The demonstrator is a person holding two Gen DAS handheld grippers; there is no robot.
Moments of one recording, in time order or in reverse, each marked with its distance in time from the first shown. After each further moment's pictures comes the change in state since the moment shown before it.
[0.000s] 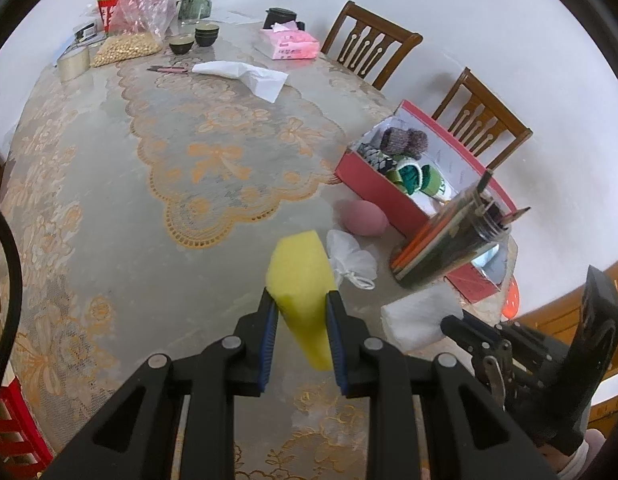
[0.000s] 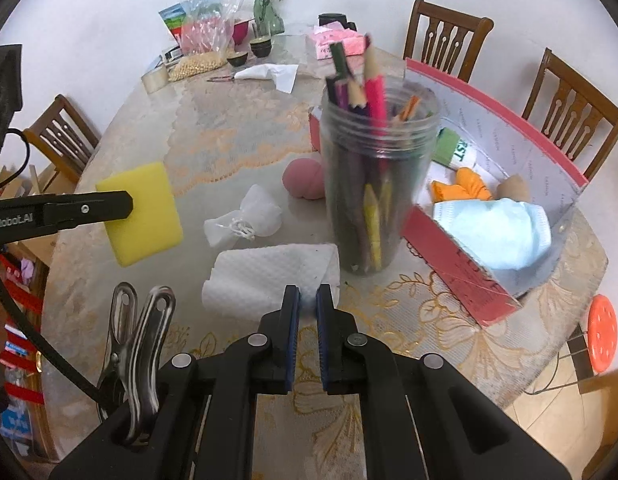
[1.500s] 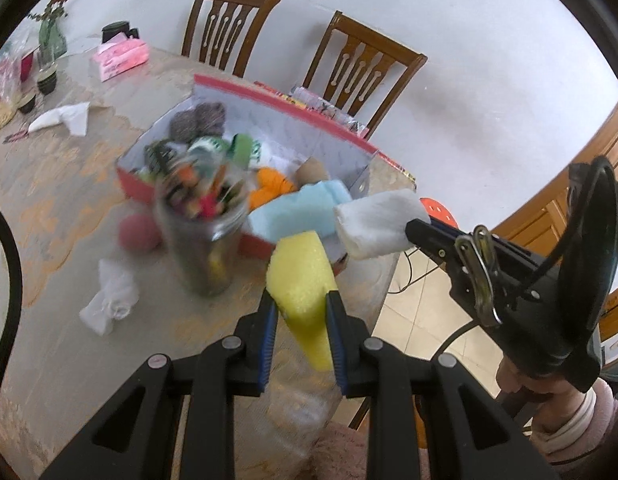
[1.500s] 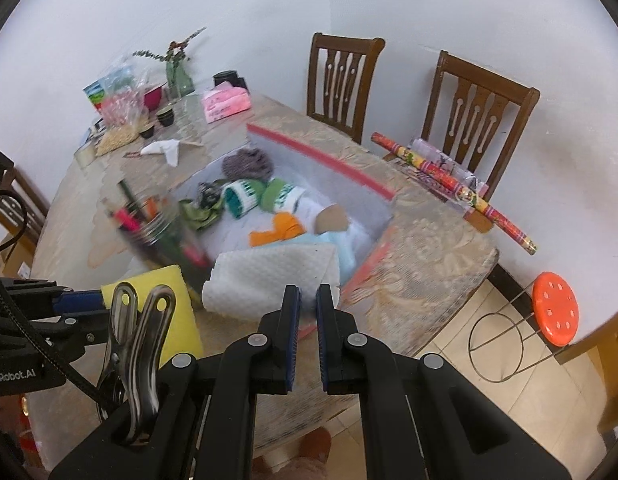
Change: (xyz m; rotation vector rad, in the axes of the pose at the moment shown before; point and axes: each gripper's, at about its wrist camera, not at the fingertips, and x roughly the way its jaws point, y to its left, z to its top) left arm 0.026 -0.194 -0.004 0.299 0.090 -0.215; right arm -0.085 -0.141 0.002 0.174 -0.140 -0.183
